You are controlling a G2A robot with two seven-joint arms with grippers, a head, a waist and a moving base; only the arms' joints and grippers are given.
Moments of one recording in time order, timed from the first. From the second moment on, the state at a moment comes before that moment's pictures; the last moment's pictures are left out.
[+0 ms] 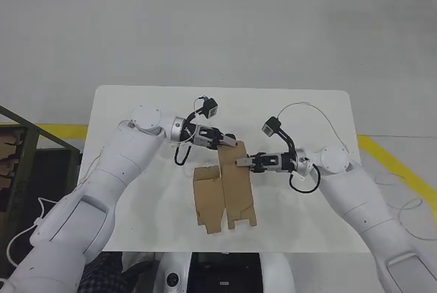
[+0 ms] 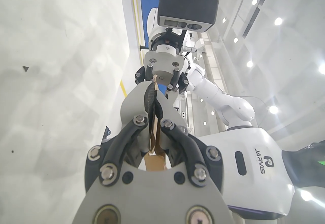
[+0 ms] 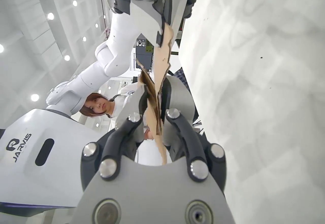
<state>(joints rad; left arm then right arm) 0.62 -1.27 -0.83 -0.79 -0.55 -0.30 -1.44 -0.88 -1.15 0.86 -1.13 0.55 -0.42 1.23</state>
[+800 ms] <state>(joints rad) 0.69 -1.19 -1.09 -0.82 -0.69 -0.34 -1.46 -1.10 -1.11 1.09 -1.32 0.67 -0.28 0.94</state>
